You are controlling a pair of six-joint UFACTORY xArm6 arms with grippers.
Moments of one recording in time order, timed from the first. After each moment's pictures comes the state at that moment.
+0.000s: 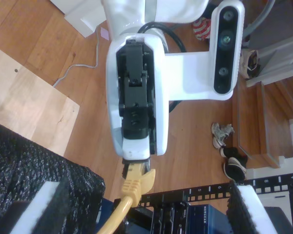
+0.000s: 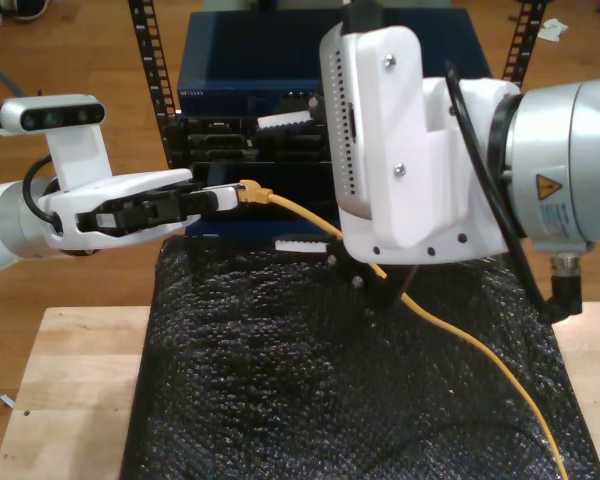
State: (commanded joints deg) left arm 19.6 -1.0 -48.3 -83.6 135.8 -268.1; right arm 40.5 -48.7 -38.5 36.2 30.9 -102.4
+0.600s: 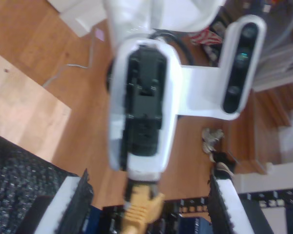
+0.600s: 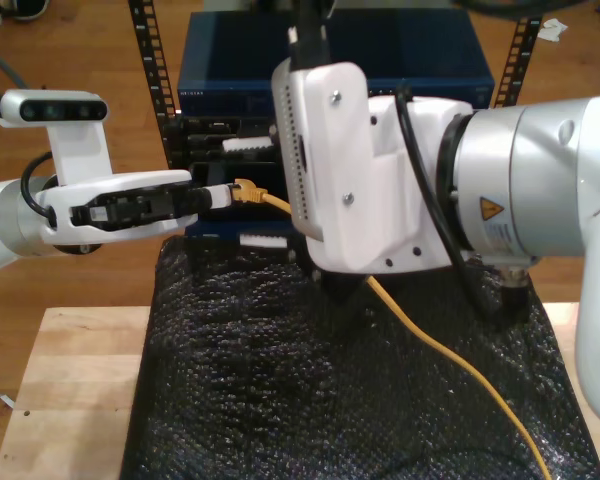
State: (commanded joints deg) left arm 19.6 -0.7 -48.4 -83.5 136.3 -271.1; right arm 43.9 -45.3 -37.3 36.1 22.9 -103.8
